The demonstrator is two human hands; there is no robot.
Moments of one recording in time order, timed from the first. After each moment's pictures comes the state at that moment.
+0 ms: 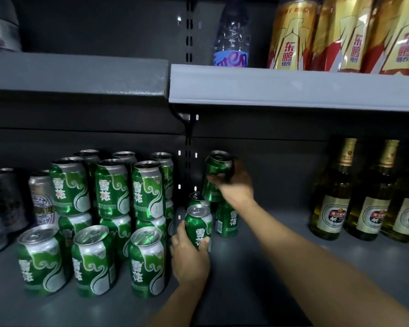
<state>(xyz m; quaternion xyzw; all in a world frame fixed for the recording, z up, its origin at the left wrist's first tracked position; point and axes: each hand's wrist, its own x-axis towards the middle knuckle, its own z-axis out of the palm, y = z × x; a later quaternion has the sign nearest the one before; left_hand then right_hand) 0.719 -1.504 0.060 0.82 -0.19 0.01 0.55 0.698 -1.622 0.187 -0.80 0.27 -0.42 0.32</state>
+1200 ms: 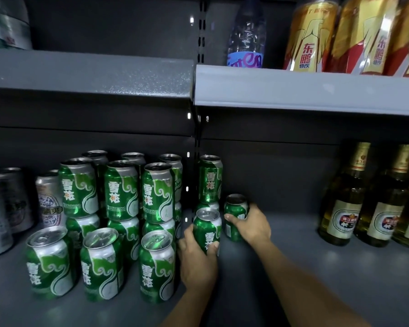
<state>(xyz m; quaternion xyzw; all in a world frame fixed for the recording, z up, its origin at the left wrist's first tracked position) 0.724 -1.500 0.061 0.79 -0.21 -0.02 0.57 0.692 -1.650 0.099 -0.80 0.43 -0.30 0.28</state>
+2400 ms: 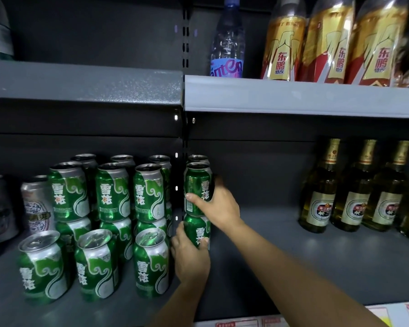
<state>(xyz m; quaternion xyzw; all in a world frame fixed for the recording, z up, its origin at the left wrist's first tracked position) 0.720 -1.502 0.060 0.78 -0.18 -0.01 0.60 0.695 -1.576 0.159 -0.86 0.30 -0.35 0.24</state>
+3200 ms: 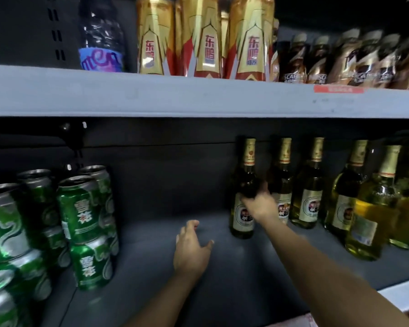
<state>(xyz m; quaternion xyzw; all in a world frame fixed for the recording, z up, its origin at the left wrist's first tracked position) 0.615 -1.668 0.078 0.78 -0.41 -0.07 0.48 0.501 -1.815 0.152 -0.75 0.51 -0.35 0.24</state>
